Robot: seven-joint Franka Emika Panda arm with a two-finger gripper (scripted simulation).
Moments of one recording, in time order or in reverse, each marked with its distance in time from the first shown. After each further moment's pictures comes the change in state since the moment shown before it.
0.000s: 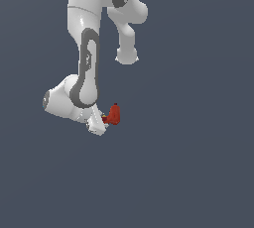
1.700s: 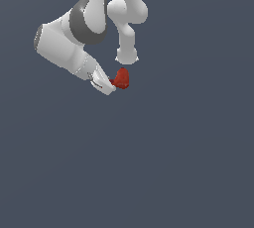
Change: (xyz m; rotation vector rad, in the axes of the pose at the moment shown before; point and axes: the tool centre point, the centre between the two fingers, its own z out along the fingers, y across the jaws) arm -0.178 0.018 -0.109 -0.002 -0.003 0.002
